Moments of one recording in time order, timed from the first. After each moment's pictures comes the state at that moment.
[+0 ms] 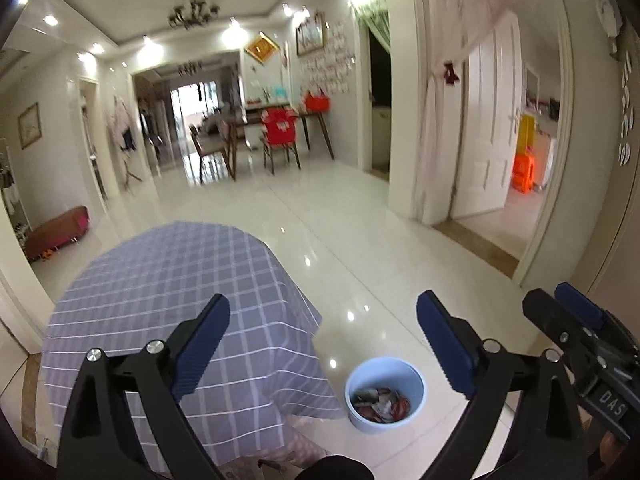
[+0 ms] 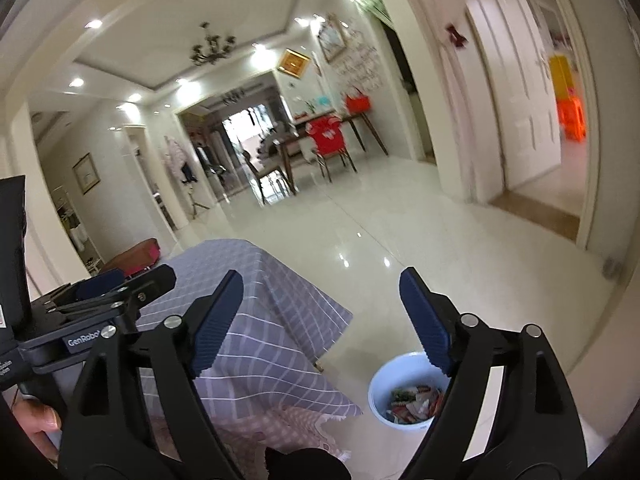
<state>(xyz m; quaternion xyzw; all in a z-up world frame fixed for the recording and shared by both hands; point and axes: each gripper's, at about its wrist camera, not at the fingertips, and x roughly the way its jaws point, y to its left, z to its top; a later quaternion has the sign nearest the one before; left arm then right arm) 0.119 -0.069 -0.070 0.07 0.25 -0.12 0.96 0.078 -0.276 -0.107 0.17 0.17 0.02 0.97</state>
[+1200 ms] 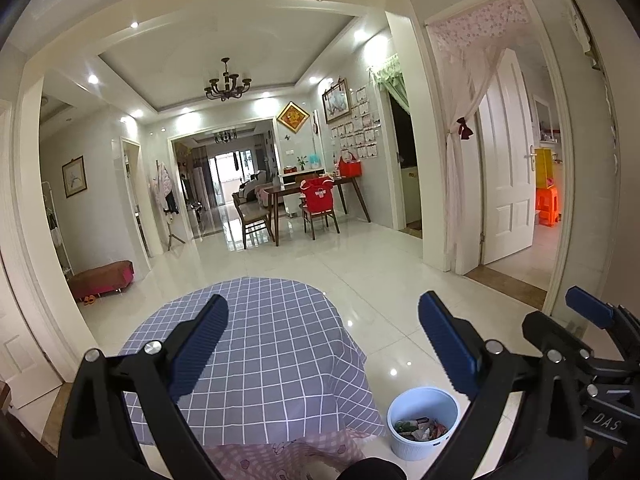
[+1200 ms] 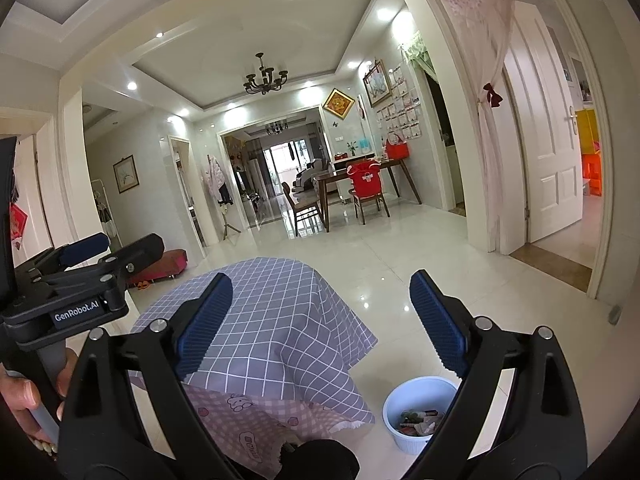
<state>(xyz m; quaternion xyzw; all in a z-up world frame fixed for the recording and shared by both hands) -0.030 -0.033 -0.014 0.10 0.13 -0.06 0.99 -0.032 -0.238 -0.082 0.13 0.10 0.06 0.98</state>
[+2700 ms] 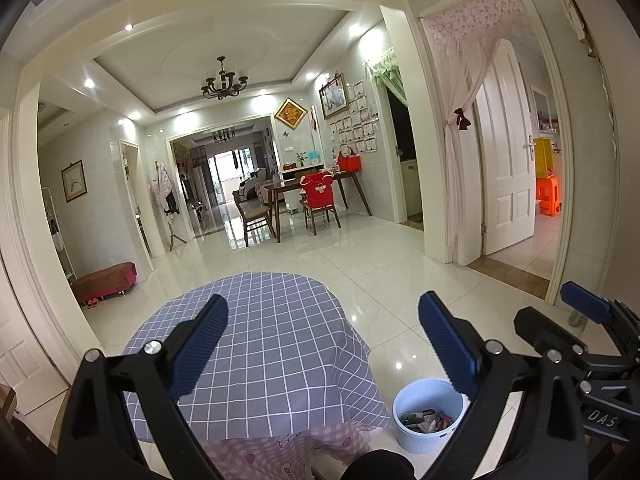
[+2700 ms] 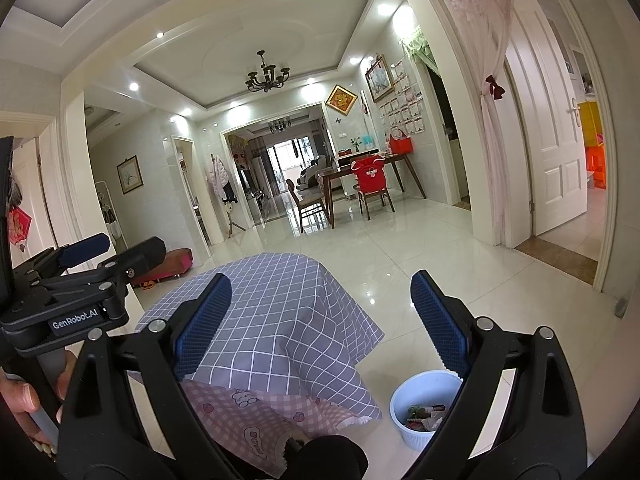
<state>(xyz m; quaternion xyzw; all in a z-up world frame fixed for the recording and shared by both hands) -0.029 -0.024 -0.021 0.11 0.14 -0.06 0.98 -0.026 -0.228 -0.105 0.14 0.10 0.07 0.98</state>
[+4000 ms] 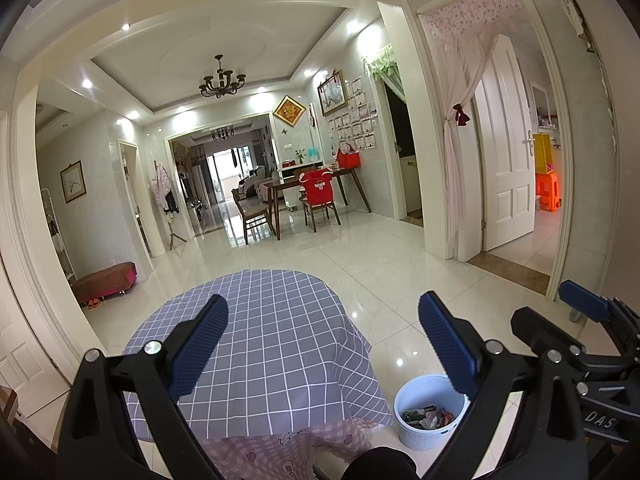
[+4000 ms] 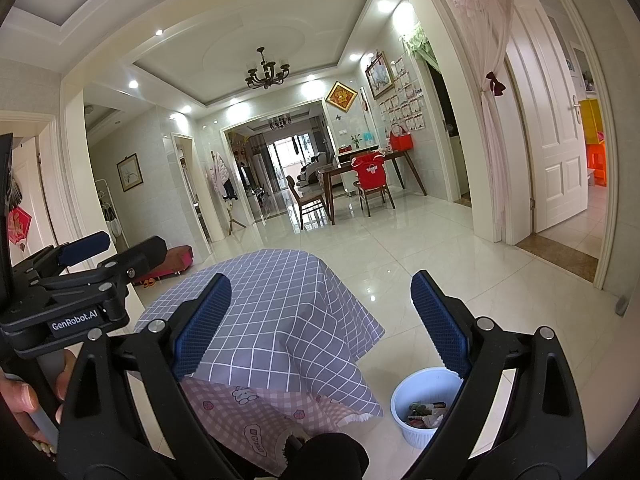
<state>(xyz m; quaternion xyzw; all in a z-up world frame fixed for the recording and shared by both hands) -0.030 -0.022 -0.029 0.11 0.14 -0.06 0.98 -0.025 -0.222 -0.101 0.14 0.10 0.07 0.98</state>
